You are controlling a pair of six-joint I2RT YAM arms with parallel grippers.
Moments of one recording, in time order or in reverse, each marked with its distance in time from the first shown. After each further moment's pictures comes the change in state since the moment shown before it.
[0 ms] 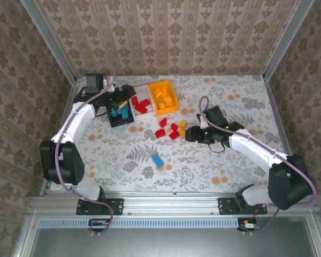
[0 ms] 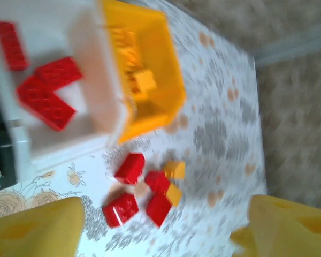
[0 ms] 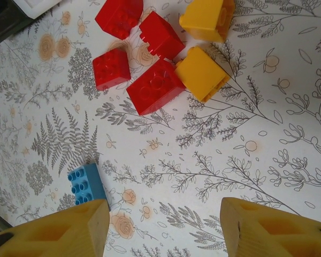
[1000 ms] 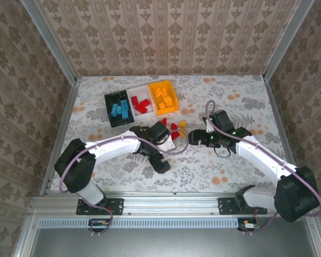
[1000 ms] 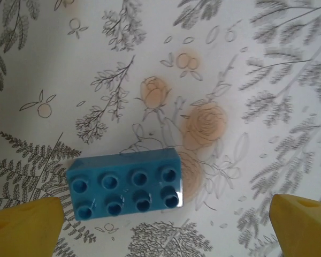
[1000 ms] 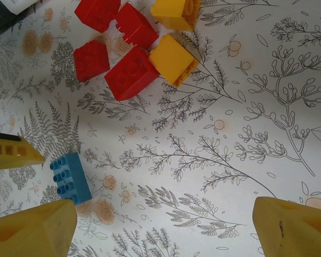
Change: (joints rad) left arm -0.651 0.077 -0.365 -0.116 -0.415 0.583; right arm -0.023 -0.112 -0.075 -0.045 0.039 -0.023
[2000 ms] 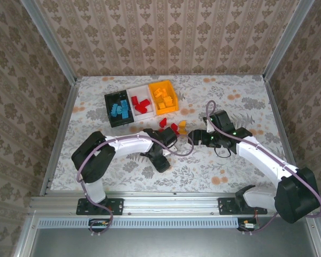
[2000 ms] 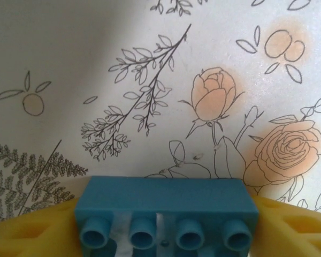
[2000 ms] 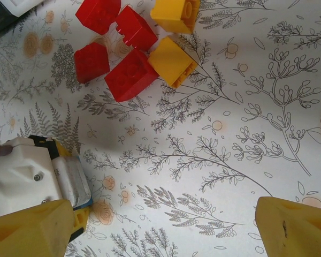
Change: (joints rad) left arm -0.052 0.182 0.058 -0.018 -0.154 -0.108; right arm -0.001 -0.020 -0.006 0.000 0.008 -0.003
